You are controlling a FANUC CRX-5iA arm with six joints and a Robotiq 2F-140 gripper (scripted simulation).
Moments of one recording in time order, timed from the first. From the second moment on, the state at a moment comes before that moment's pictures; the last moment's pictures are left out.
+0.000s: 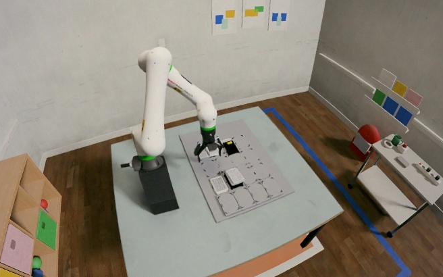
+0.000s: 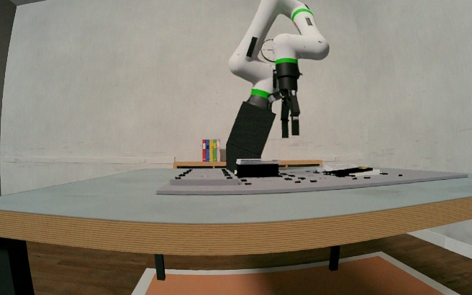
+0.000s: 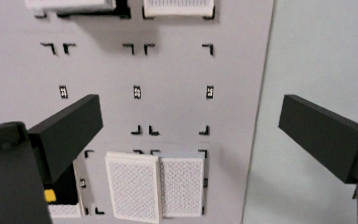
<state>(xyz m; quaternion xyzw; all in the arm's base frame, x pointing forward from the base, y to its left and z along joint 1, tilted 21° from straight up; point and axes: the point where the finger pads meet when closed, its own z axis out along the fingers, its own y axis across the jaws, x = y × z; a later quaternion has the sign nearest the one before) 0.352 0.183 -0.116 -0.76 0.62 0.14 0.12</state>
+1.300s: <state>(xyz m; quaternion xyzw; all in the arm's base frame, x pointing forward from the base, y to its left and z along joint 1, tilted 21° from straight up) 0.377 0.059 -0.165 -0.76 0.62 0.14 0.12</state>
